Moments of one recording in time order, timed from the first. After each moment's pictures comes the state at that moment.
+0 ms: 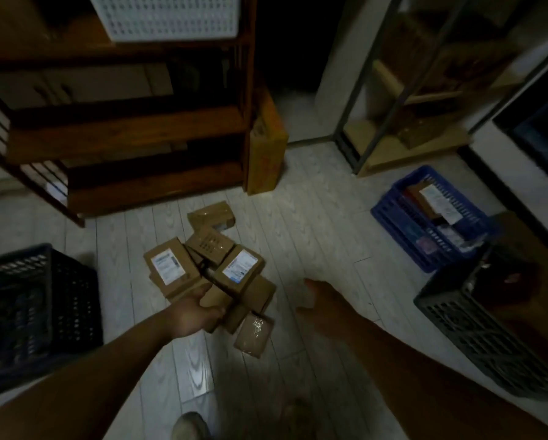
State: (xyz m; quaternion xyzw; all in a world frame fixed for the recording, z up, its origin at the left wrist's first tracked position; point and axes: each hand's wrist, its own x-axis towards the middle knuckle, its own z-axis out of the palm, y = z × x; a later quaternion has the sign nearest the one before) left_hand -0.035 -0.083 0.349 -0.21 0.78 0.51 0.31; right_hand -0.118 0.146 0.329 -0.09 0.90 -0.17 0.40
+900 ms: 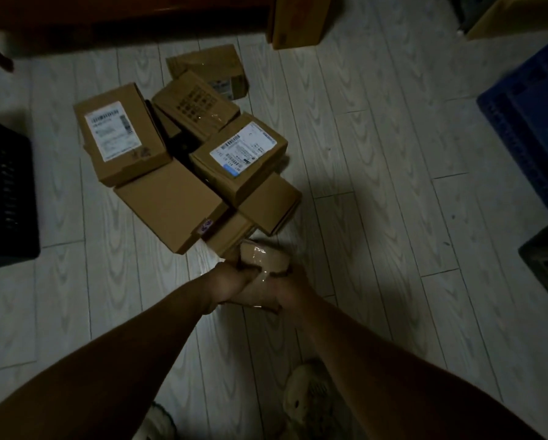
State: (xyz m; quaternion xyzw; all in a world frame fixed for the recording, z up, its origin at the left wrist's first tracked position) left_hand -0.033 -0.001 -0.056 -0.40 0.61 0.59 0.34; right_hand -0.071 0.128 -0.079 0.17 0.73 -0.42 0.50
